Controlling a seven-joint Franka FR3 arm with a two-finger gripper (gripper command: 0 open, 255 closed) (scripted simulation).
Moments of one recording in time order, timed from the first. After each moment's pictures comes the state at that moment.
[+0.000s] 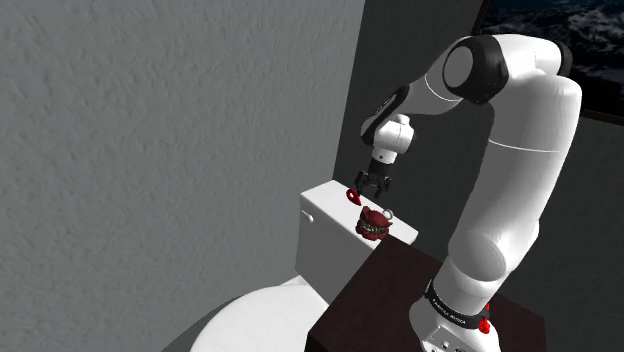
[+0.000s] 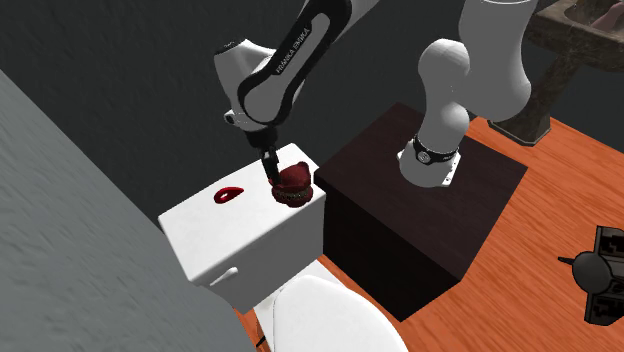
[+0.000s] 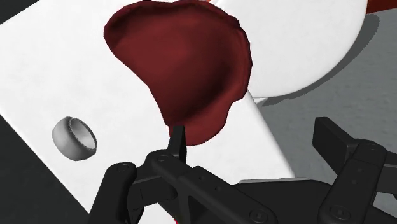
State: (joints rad) arm -0.24 0.19 -0.47 -2.34 0.40 2.29 -0.38
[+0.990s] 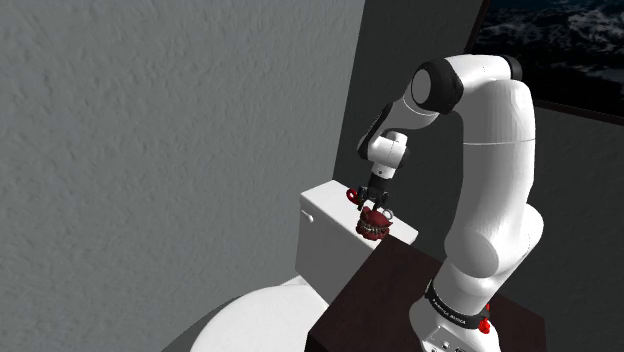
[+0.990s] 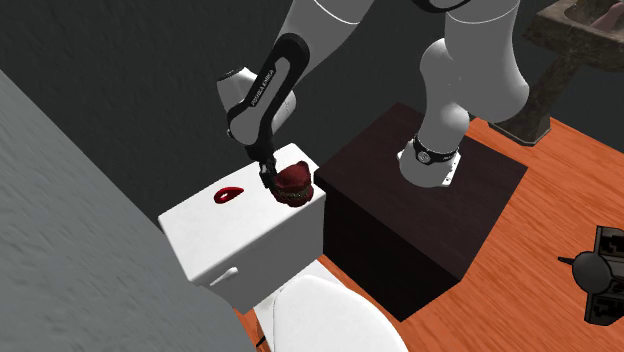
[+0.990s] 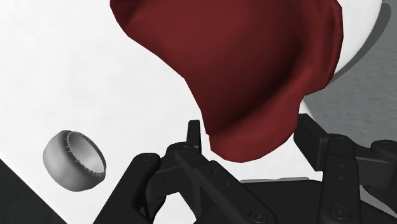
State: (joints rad) arm -0.33 0.42 -0.42 -2.25 0.58 2.36 -0.52
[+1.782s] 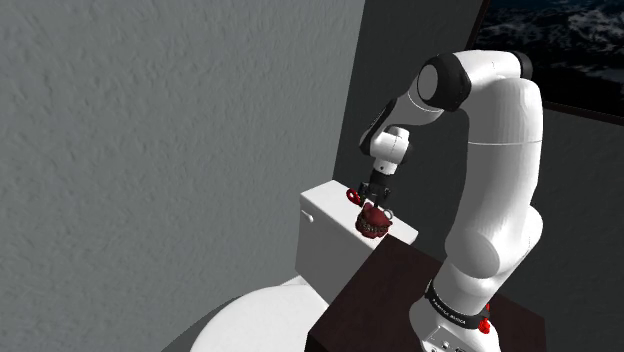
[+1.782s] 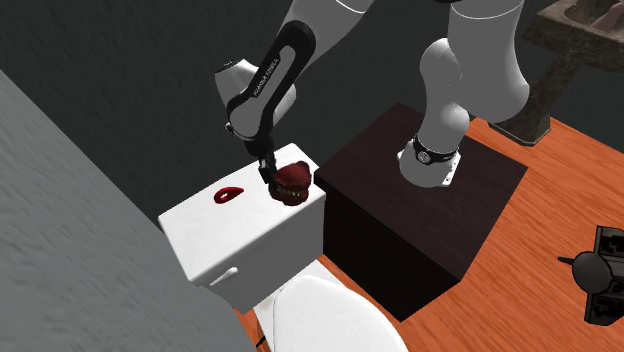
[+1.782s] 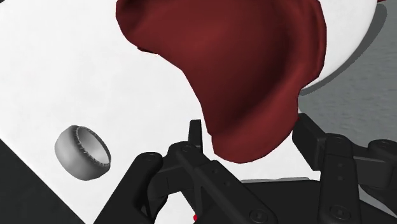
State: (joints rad) arm -0.31 0.37 -0.44 -2.27 0.54 2.32 -0.49
